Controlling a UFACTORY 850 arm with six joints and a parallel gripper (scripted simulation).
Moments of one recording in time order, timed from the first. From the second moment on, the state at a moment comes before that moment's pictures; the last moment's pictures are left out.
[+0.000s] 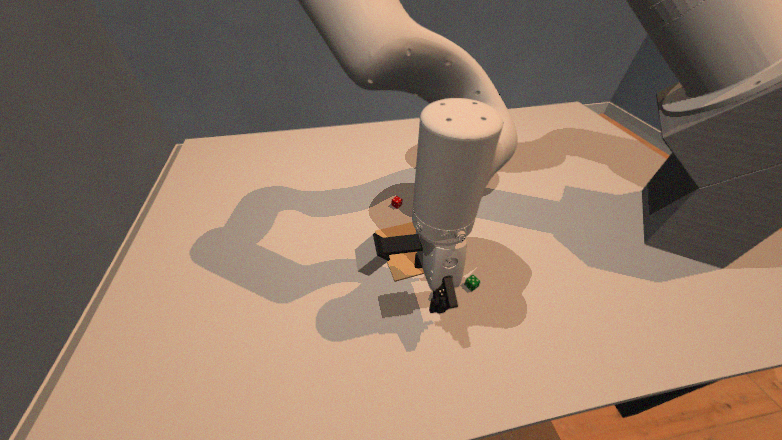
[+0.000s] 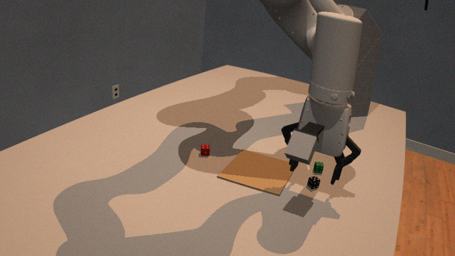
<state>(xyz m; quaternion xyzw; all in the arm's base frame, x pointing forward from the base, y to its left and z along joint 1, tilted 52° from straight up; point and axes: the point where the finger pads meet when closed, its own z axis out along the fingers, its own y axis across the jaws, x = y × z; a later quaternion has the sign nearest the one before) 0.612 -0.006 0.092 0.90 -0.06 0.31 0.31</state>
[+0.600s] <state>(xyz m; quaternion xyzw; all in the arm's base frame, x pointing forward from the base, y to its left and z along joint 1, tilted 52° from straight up) 0.589 0.021 0.119 0.90 -0.06 0.31 0.31</state>
